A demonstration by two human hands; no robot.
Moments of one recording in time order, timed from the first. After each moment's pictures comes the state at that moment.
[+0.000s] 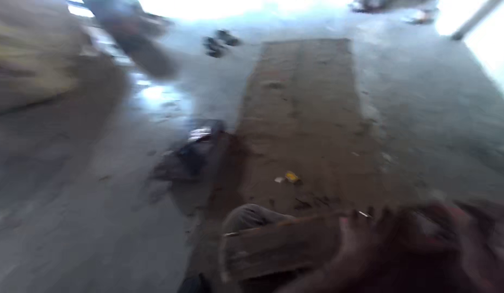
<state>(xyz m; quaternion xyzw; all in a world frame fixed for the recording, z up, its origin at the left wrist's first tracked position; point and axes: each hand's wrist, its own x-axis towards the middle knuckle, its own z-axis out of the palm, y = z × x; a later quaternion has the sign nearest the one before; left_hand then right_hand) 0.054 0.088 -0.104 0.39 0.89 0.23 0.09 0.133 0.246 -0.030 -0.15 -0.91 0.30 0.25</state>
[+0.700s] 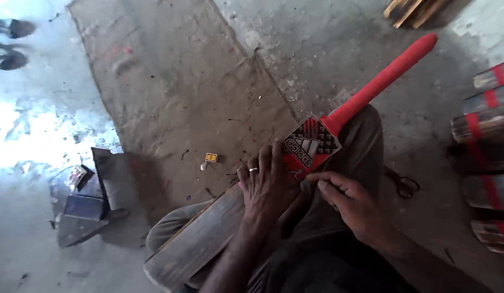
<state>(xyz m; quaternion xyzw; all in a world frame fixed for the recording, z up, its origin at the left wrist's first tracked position) 0.060 0.117 -0.098 0.45 0.89 0.06 0.03 0.238 0.227 -0.082 -0.35 -0.64 0.68 0.08</state>
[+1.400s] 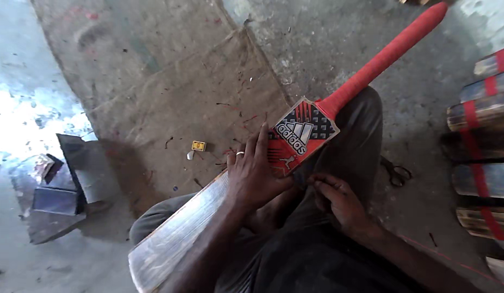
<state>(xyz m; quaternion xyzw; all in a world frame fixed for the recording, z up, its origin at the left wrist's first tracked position) 0.033 0.116 -0.088 0.46 0.87 0.10 0.18 0.254 0.205 -0.132 -0.36 -0.46 0.80 0.09</state>
